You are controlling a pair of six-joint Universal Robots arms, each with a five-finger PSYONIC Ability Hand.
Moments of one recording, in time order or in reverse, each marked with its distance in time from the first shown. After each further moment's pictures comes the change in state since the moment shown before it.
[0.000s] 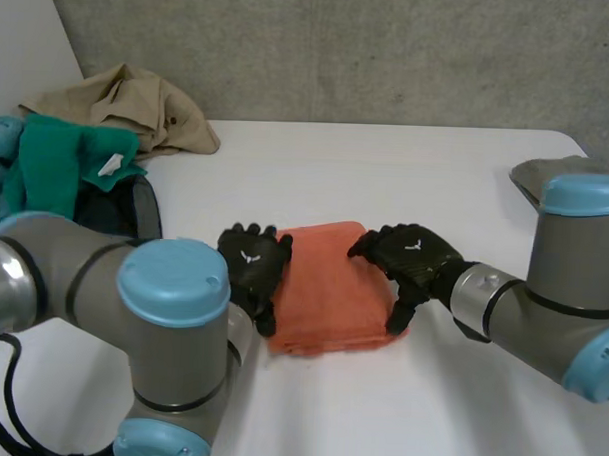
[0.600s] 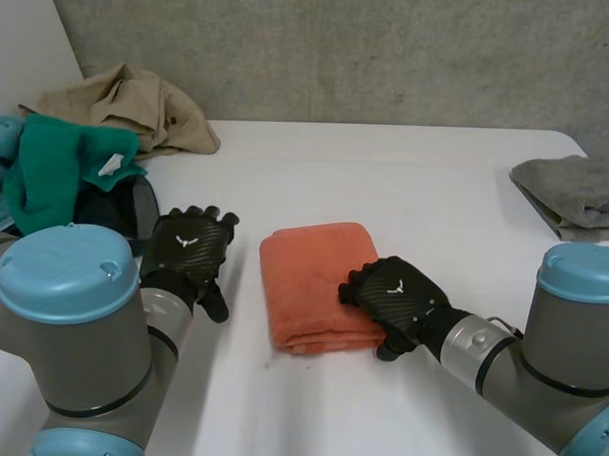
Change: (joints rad) left arm 0.127 0.213 -0.200 0.033 0.007 -0.057; right arm 0.011 -0.054 0.294 -0.301 -0.095 -0.140; left_hand 0.000 0.000 0.000 0.000 0.000; right_hand 0.245 0.284 0.292 0.271 0.250
